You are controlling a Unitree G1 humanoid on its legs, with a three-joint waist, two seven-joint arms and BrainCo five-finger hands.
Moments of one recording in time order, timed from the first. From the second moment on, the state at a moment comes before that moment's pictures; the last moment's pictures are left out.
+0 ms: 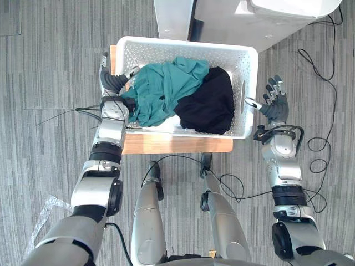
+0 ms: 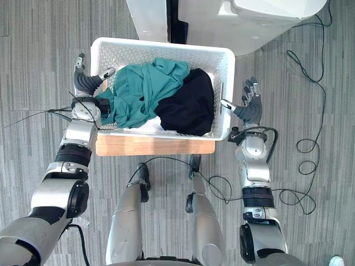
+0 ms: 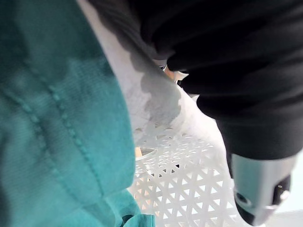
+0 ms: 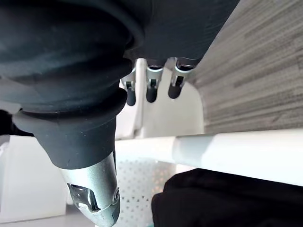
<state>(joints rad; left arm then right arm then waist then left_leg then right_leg) -0.92 0.32 0.08 0.72 0.09 0.04 0.34 -0.52 -0.23 -0.17 0.25 0.19 -0.05 -0.15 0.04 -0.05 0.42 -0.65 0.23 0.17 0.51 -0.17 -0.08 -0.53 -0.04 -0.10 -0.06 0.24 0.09</state>
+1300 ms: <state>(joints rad) -1.00 0.40 -0.04 0.91 0.21 0.11 0.05 -0.81 -0.23 -0.15 0.81 0.23 0.05 0.00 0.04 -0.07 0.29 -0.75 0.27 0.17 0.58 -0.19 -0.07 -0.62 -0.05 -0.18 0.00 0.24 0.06</state>
